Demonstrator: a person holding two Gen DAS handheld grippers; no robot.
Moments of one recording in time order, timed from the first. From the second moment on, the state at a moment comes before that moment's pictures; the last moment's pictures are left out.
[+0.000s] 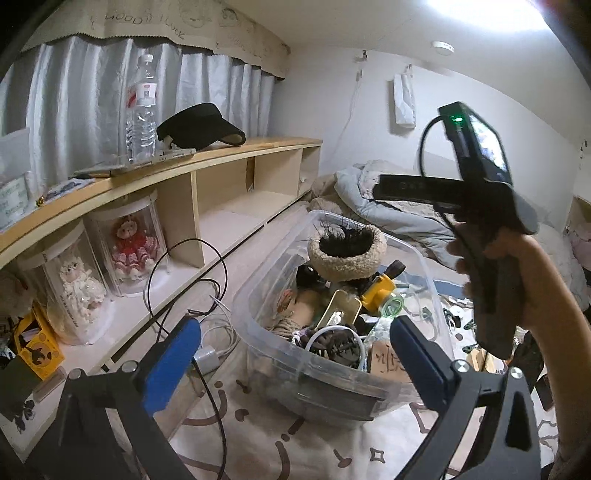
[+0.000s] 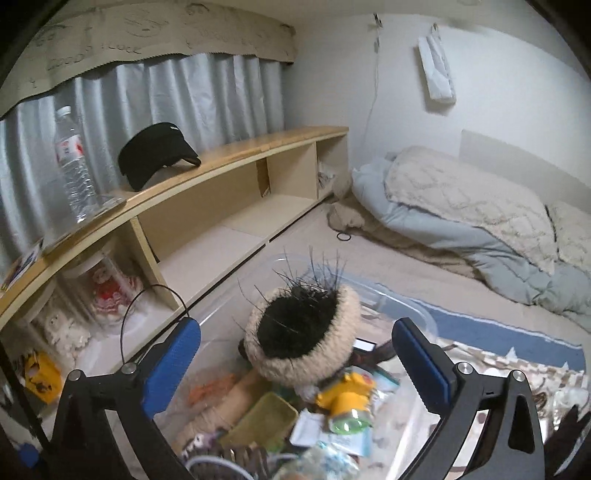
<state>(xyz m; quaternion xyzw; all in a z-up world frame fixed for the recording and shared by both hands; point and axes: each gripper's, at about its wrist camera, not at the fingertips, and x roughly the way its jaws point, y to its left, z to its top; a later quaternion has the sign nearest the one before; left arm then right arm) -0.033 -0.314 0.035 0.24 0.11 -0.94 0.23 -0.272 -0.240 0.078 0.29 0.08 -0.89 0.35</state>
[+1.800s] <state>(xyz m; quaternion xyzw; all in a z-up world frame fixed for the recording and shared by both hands) 0.061 -0.186 0.067 0.22 0.07 -0.95 0.21 -0.092 0.033 0.080 0.20 0.09 -0.91 0.35</state>
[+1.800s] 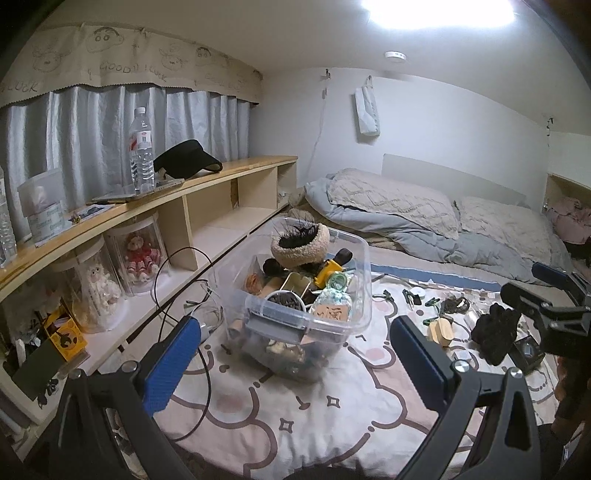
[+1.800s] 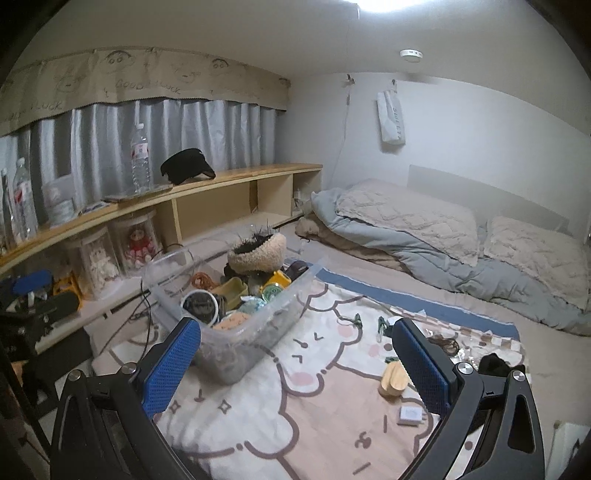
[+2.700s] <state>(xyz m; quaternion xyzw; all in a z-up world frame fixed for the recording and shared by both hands) 0.065 -0.179 0.053 0.24 0.06 -0.95 0.19 -0.072 0.044 0.060 0.22 0.10 -0.91 0.33</state>
